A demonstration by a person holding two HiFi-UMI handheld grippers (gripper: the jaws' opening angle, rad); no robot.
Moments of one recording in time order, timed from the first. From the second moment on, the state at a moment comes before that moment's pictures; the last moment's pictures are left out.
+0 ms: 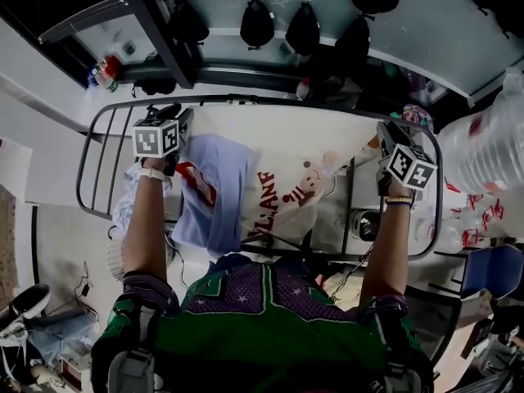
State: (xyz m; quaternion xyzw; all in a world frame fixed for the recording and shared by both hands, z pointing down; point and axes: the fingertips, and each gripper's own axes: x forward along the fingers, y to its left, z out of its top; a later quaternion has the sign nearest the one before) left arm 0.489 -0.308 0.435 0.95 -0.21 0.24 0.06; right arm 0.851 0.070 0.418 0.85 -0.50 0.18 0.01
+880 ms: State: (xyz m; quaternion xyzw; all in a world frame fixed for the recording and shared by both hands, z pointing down) left arm 0.488 -0.298 0.440 0.95 -0.19 0.26 0.05; right arm 0.843 0.115 0.405 0.84 -0.52 0.17 0.02
